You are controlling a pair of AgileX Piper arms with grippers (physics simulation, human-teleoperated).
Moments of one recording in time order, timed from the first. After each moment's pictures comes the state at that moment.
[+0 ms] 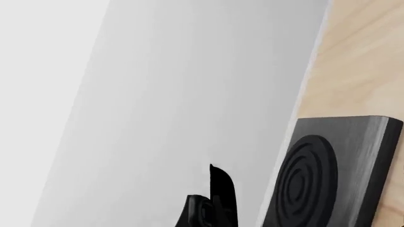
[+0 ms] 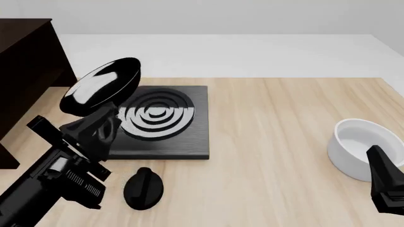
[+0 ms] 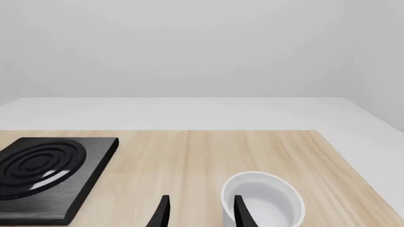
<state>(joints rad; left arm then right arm) -0.53 1.14 -0.06 -1.20 1.32 0.00 0.01 0.00 0.00 0.00</state>
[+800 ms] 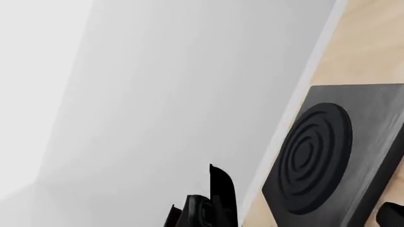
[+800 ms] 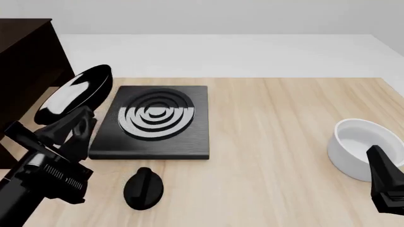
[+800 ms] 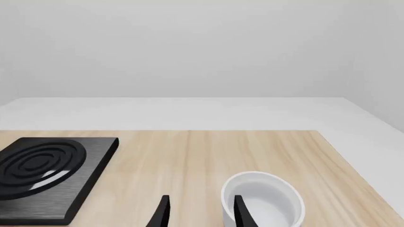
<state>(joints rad) -0.37 1.09 0.00 -1.20 1.23 0.00 0.01 0.00 0.00 0.00</state>
